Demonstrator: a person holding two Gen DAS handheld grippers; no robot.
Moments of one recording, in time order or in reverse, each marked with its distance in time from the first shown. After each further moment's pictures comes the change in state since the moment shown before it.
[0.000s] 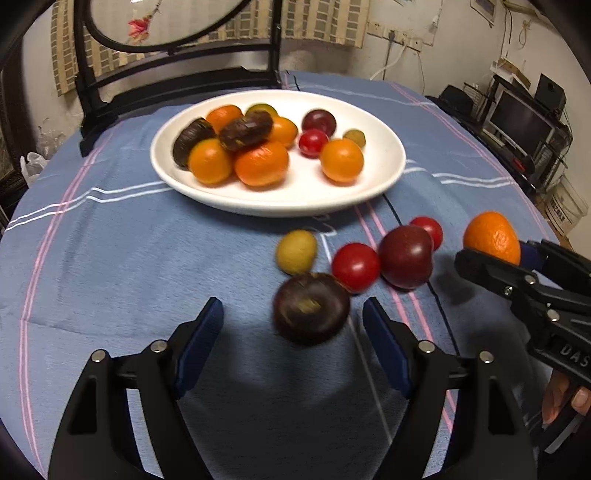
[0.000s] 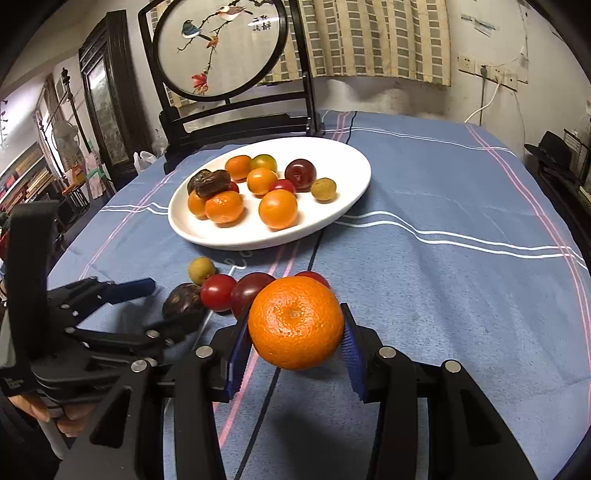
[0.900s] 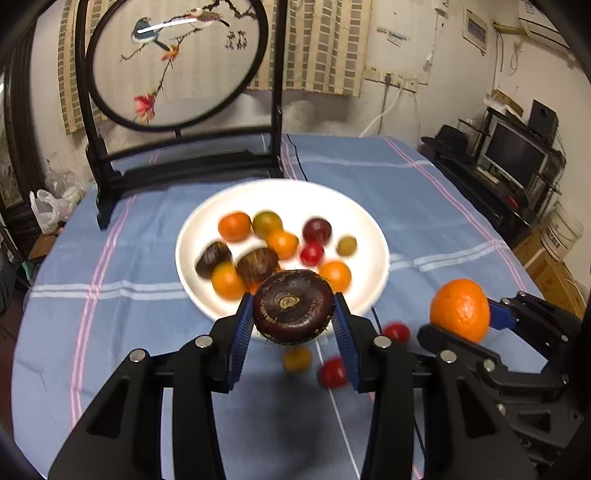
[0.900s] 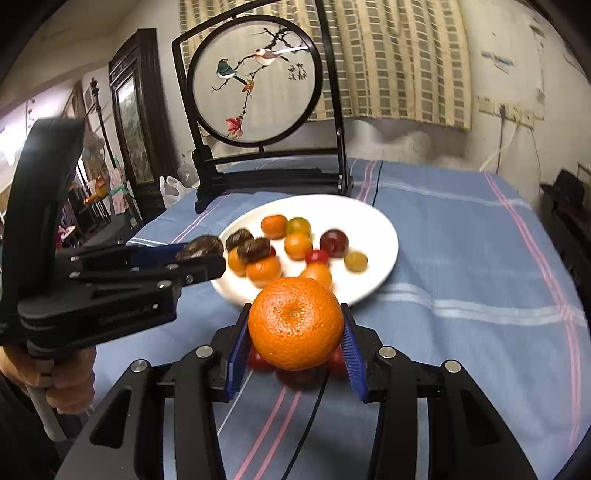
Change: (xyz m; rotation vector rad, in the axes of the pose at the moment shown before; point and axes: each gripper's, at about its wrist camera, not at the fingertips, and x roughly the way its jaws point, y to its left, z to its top) left arm -0.062 0.004 0.082 0.006 -0.163 0.034; right arm -0.029 0.022 0.051 -0.072 -0.130 0.064
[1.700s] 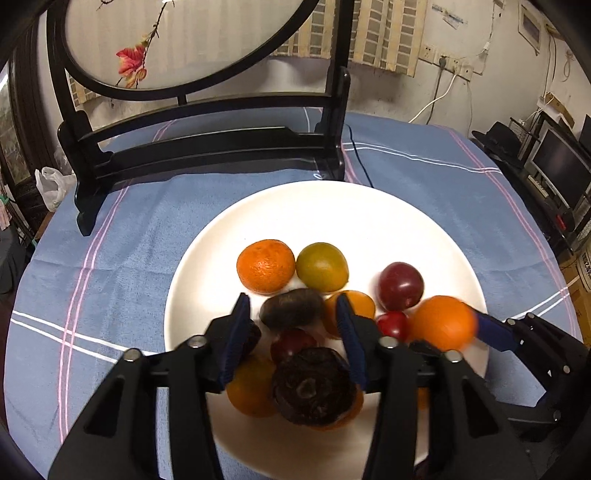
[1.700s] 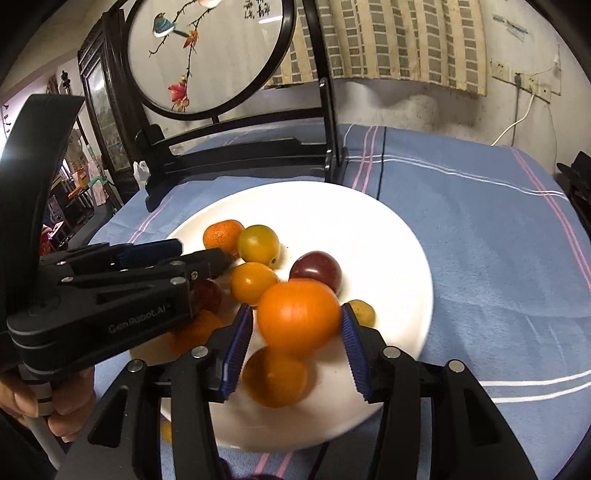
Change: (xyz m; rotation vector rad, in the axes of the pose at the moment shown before) left arm 0.119 0.037 0.053 -0.089 0.117 0.084; right arm 0.129 -0.032 0.046 0.058 0.129 -0.021
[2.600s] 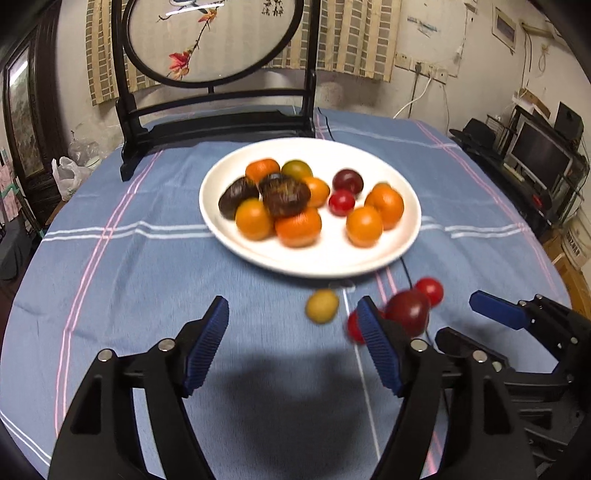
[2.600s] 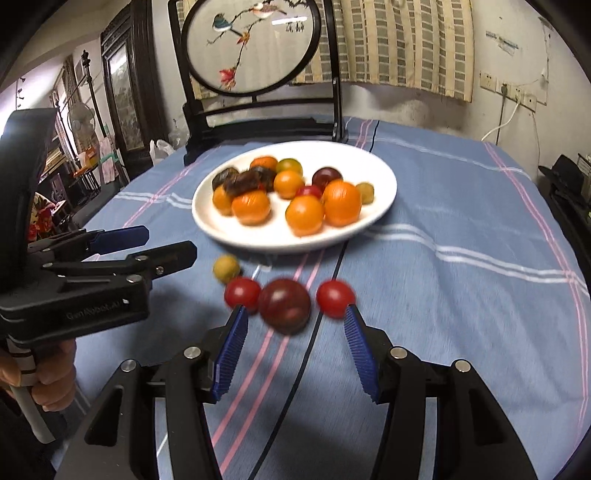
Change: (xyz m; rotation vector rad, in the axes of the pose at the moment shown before) left arm -0.095 -0.013 -0.129 0.012 -0.056 -0.009; right arm -0.101 0.024 -0.111 -0.064 0.015 -0.022
